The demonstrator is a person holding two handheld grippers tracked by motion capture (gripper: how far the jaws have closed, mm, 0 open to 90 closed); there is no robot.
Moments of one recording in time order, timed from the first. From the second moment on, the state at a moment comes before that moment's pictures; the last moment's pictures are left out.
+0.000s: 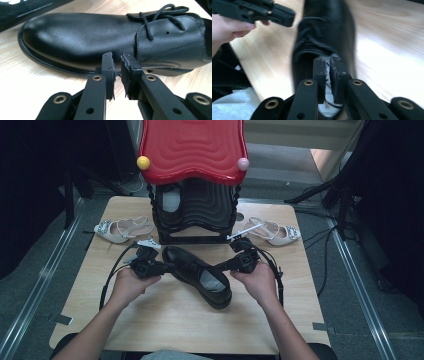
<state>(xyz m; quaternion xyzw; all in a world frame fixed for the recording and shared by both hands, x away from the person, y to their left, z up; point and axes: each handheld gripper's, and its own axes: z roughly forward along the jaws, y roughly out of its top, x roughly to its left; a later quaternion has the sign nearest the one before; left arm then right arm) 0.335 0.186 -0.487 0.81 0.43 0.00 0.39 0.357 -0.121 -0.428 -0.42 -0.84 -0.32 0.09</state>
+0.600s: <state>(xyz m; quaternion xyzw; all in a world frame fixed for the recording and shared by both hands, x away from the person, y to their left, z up) 0.333 0.175 -0.498 0.82 0.43 0.02 0.38 0.377 -0.136 -0.482 -0.45 -0.83 -0.32 0.08</state>
